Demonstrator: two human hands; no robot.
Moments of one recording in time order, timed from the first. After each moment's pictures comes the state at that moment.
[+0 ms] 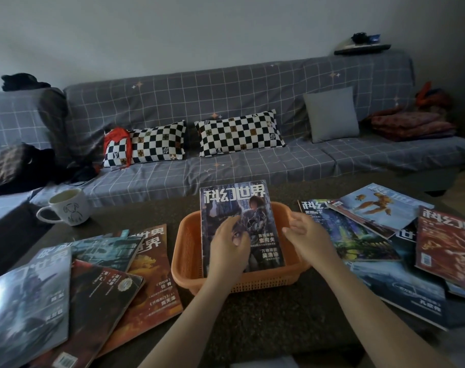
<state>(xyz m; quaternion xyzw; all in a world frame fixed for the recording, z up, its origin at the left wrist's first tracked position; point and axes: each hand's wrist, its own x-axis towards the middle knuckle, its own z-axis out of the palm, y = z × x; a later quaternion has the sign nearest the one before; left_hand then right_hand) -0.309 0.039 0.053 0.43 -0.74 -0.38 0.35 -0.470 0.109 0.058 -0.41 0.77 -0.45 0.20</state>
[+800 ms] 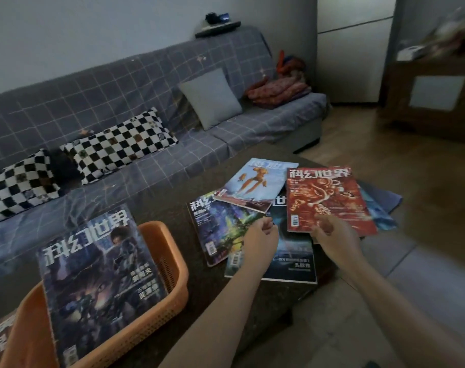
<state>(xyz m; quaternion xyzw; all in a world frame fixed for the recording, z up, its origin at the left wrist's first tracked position) -0.580 0.160 0.001 0.31 -0.82 -0.47 0.13 -0.661 0.294 -0.024 -0.12 0.90 -0.43 0.05</state>
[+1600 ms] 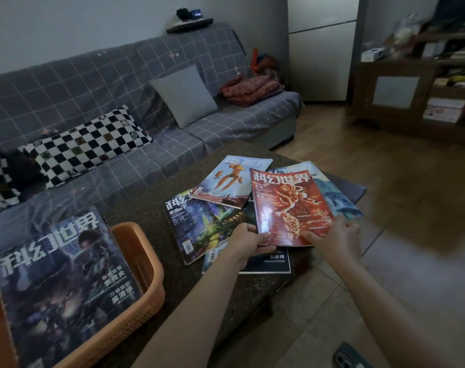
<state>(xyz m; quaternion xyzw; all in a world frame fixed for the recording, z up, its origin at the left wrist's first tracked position) -0.593 0.165 -0.007 0.34 -0.64 -0.69 -0.03 -0.656 0.331 -0.024 0.06 0.92 -0.39 0.08</state>
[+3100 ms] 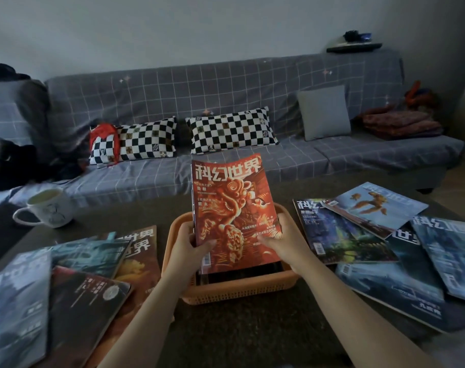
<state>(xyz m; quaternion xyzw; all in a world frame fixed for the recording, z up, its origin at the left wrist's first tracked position) -0.269 -0.017 0.044 0.45 -0.65 -0.51 0.35 -0.463 0.075 0.042 -0.41 0.73 -0.46 0.30</state>
